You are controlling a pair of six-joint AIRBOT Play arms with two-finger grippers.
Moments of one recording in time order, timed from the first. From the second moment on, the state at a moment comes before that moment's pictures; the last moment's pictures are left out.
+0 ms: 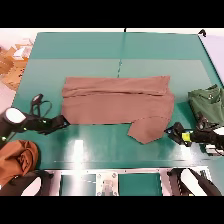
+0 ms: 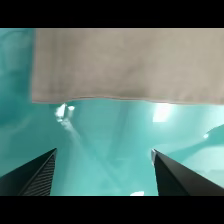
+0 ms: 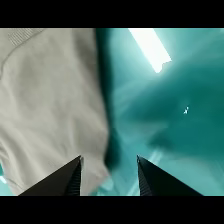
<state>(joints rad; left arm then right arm) 0.04 -0.92 0.52 1.04 -0.97 -1.53 -0.57 -0.89 0.33 -0.92 1.06 1.39</state>
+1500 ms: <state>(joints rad) -0.10 -1.11 0.75 1.24 -1.04 -1.52 -0.39 -0.85 0.59 -1.07 1.18 1.54</state>
